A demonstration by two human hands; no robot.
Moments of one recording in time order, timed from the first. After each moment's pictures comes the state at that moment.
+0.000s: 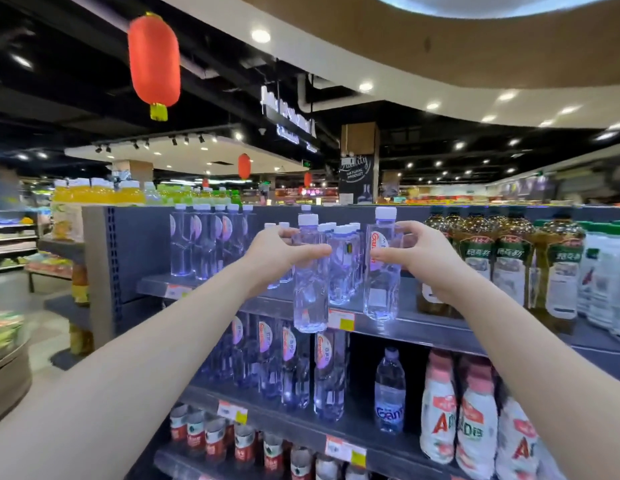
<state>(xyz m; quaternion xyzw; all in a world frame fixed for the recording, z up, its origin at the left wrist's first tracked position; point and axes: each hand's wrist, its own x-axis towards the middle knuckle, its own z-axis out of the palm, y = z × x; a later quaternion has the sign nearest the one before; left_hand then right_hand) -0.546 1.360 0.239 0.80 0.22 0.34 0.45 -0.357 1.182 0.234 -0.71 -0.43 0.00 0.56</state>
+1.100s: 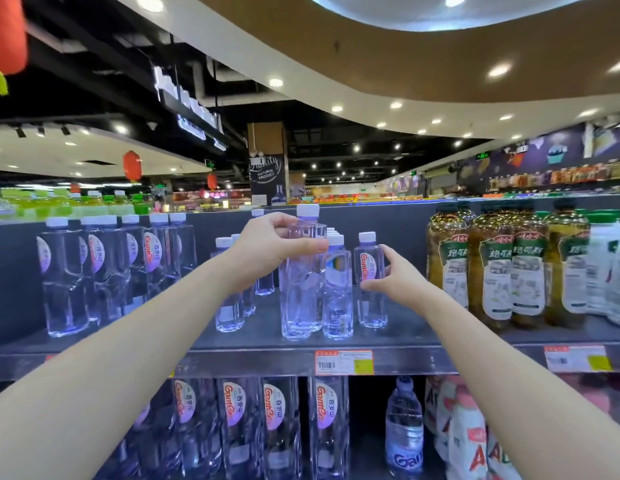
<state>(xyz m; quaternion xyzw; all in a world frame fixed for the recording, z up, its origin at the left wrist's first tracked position) -0.440 1.521 0.259 0.85 0.03 0.26 0.46 -0.238 1.327 0.178 -0.80 -0.32 -0.04 0.51</state>
